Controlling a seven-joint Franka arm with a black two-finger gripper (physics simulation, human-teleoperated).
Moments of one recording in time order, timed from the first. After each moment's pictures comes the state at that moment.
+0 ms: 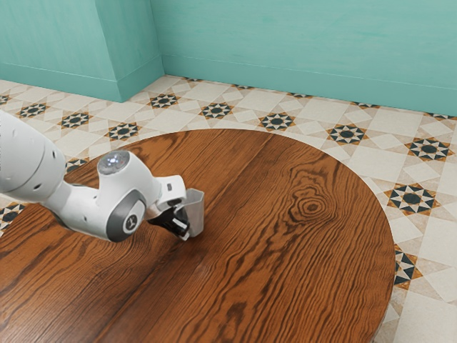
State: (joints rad) arm -0.08 0.24 0.03 -2.38 -0.10 3.01 0.14
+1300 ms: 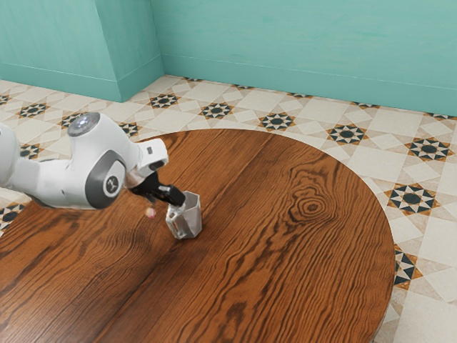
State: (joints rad) arm -0.08 0.00 0.05 -2.41 -0.24 2.84 0.20
